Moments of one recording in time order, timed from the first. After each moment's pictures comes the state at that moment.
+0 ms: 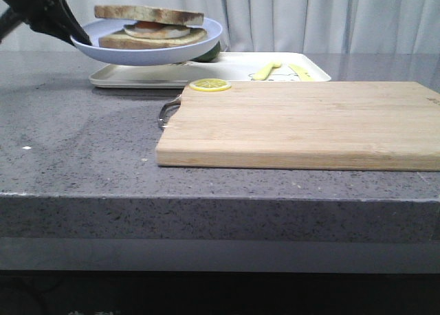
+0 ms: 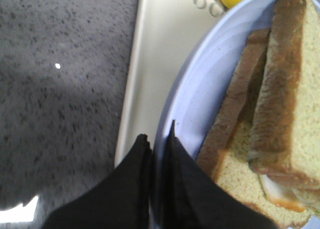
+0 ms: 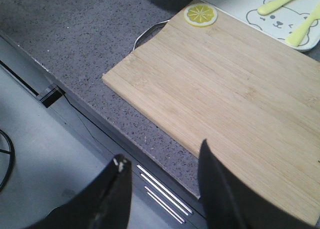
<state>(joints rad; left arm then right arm) 0.00 2.13 -1.99 -0.68 0.99 -0.01 0.55 0.73 -0.99 0.12 0.94 -0.09</state>
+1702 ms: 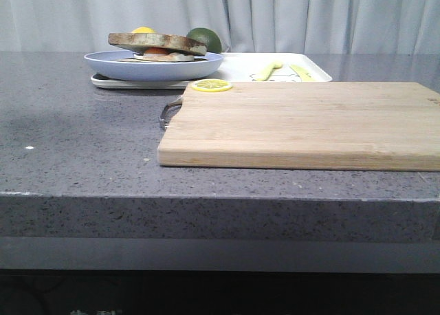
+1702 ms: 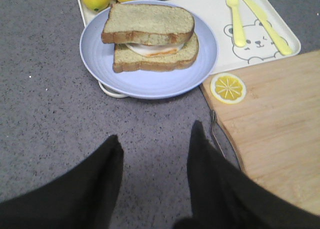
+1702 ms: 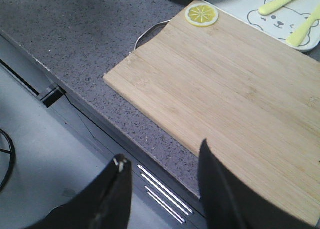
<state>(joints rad) -0.24 1.22 -1.36 -0.23 0.88 0.19 0.55 0.73 -0.99 0.12 0.94 -0.09</state>
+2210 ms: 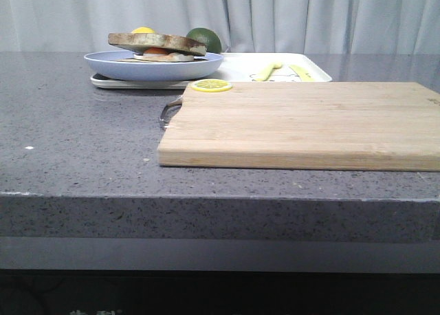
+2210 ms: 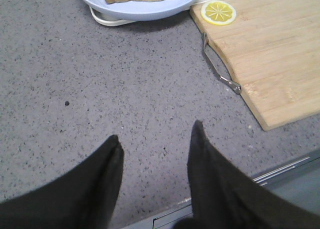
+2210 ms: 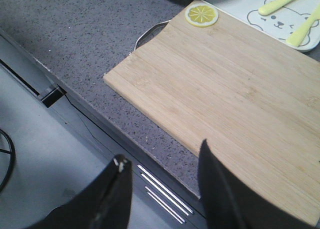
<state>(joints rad) -0.27 0.74 -0.84 -0.21 0.81 0.22 0.55 0.73 -0.99 0.12 0.94 -0.09</state>
